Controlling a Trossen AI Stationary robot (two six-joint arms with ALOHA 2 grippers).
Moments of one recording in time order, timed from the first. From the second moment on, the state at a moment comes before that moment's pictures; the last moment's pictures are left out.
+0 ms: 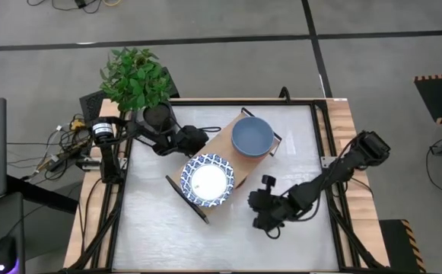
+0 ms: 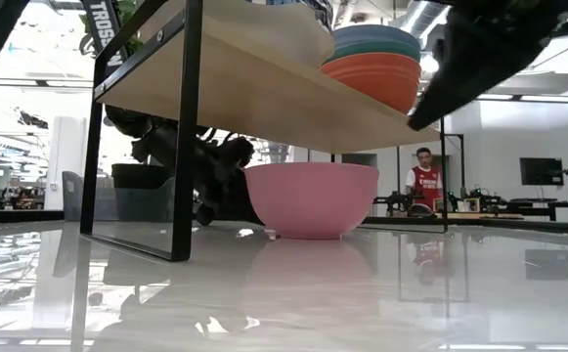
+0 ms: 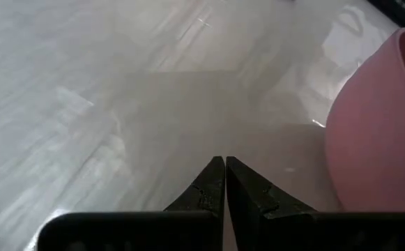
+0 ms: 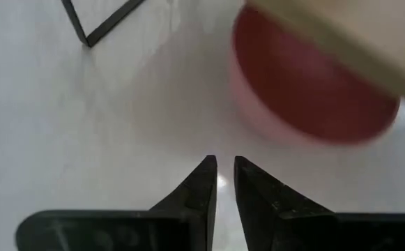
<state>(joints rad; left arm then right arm) 0.35 1.89 0.65 0.60 0.25 -0.39 0.56 1.64 1.09 -0.53 0.61 0.60</state>
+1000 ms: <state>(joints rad) 0.36 1.89 0.65 0.58 0.30 -0.36 0.41 1.72 1.09 -0.35 0.52 0.04</state>
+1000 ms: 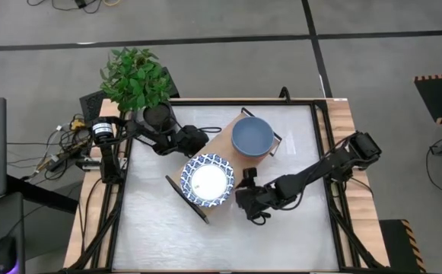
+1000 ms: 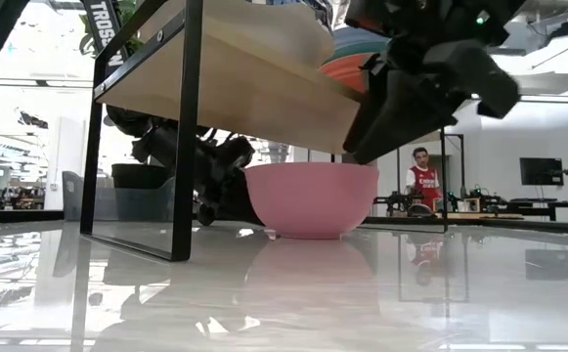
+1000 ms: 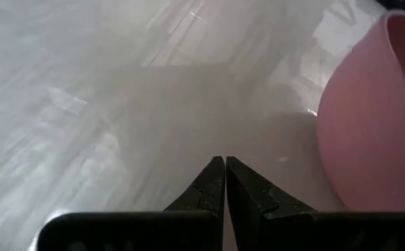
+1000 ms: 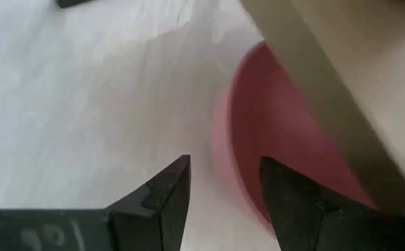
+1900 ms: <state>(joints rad) 0.40 1.89 0.65 0.52 0.30 -0.31 0.35 1.72 1.05 -0.35 0.49 0.03</state>
